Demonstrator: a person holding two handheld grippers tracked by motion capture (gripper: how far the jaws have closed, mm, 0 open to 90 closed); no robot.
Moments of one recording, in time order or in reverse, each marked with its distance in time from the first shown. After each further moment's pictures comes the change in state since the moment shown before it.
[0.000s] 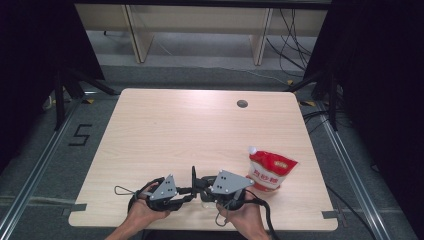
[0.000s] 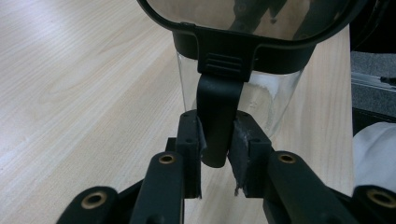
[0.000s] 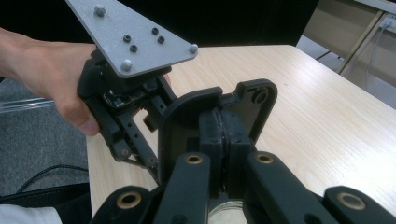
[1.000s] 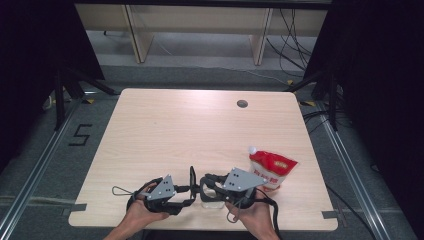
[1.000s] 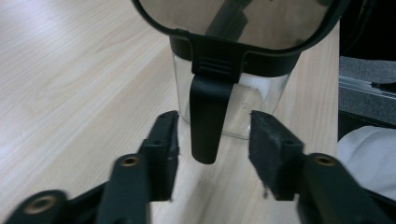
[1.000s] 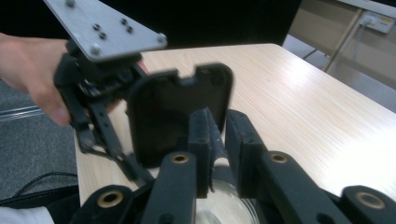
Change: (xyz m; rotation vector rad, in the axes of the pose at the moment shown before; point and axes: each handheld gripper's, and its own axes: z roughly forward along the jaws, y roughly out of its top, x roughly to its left) left arm -0.004 0.001 -0.007 0.003 0.001 -0.065; right arm -0.014 -0.010 -0.020 -0.023 -0.047 0.029
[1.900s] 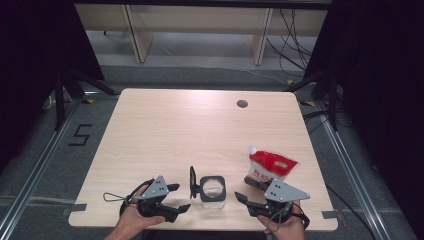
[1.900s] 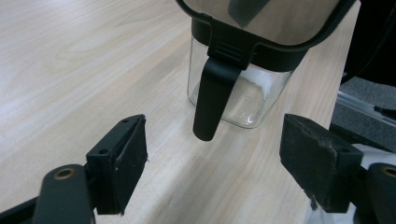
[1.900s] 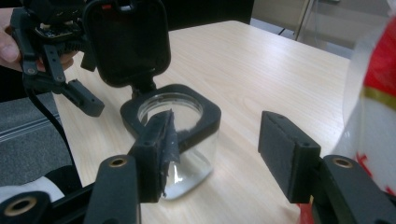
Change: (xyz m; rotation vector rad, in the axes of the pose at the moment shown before) left arm -0.007 -0.001 -0.015 0.016 0.055 -0.164; right arm -0.017 -0.061 -0.068 -0.004 -0.093 0.170
